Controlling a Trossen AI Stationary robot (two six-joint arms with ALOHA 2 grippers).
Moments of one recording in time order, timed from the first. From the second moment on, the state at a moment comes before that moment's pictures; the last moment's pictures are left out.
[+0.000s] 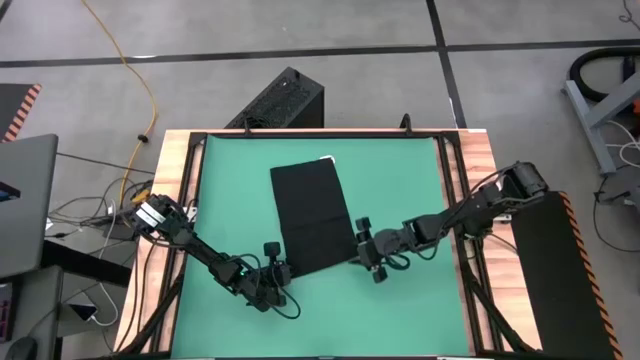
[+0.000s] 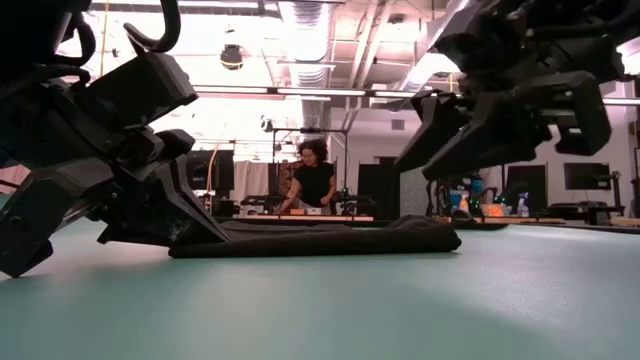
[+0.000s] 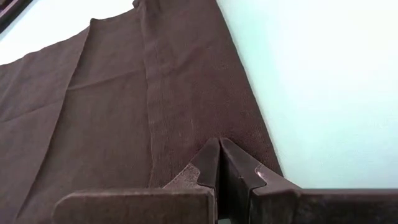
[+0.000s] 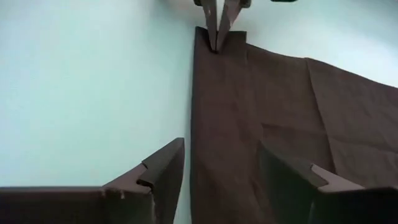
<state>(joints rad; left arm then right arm) -0.61 1.89 0.72 0.22 -0.75 -0.37 0.30 1.49 0.61 0.30 0.17 -0.23</state>
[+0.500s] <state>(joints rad) -0.60 1.89 0.72 0.22 -0.74 -0.39 0.28 1.73 0.61 0.36 0.16 -0.20</state>
